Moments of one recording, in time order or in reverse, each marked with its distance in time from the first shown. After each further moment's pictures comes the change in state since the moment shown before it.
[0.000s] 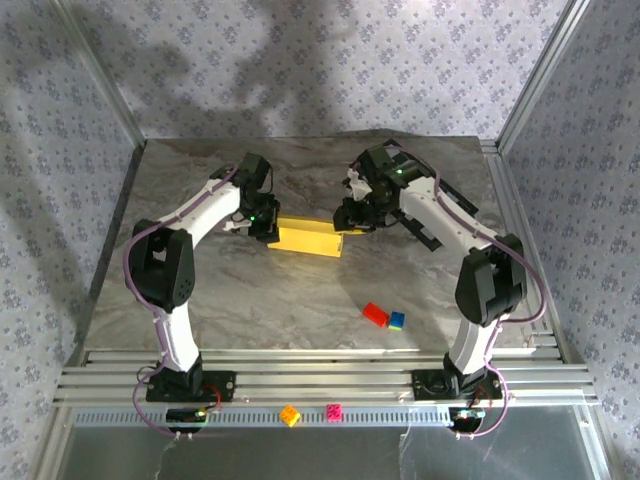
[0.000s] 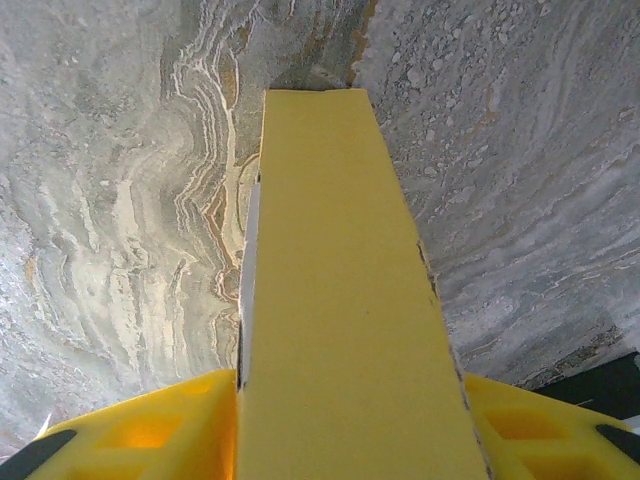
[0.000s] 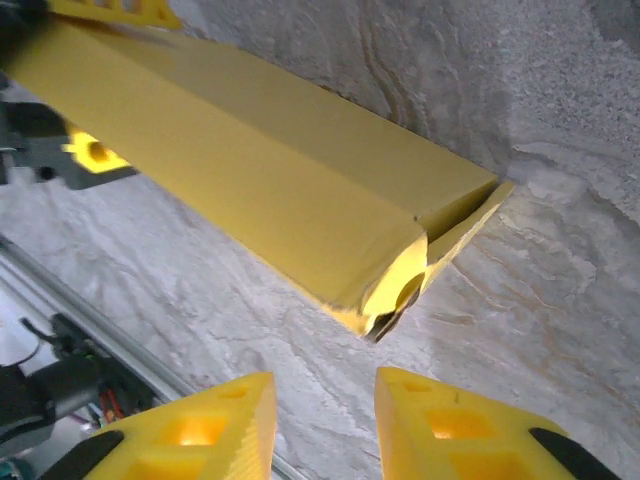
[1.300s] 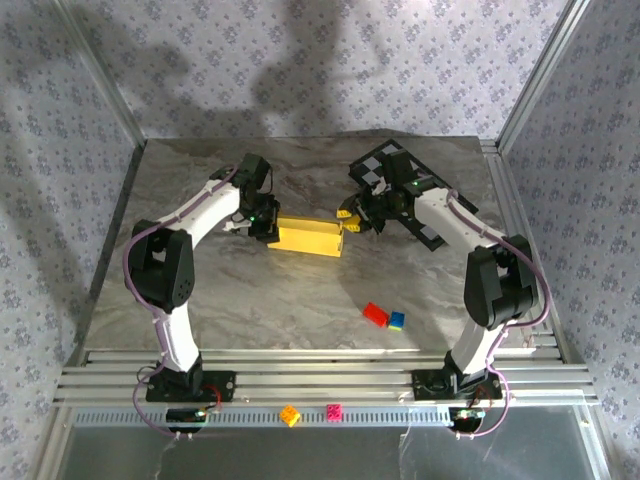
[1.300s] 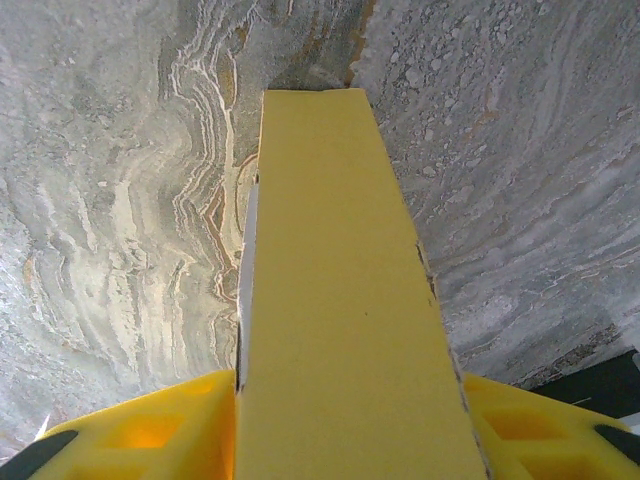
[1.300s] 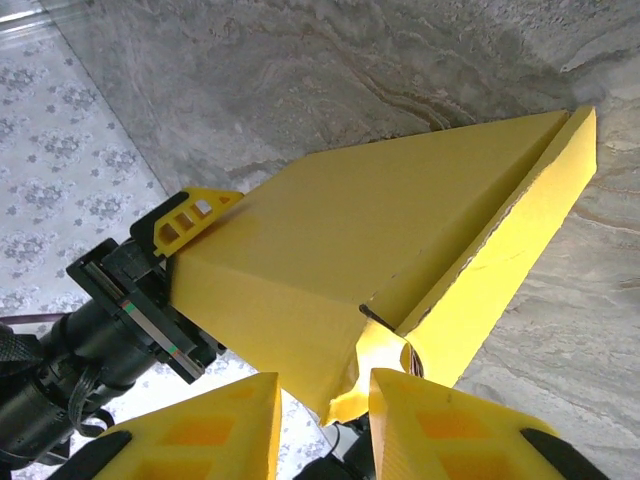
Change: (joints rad) left arm 0.000 -0.005 -0.009 0.010 0.000 0.000; right arm -0.097 -0.031 -0.209 0.367 -0.201 0.777
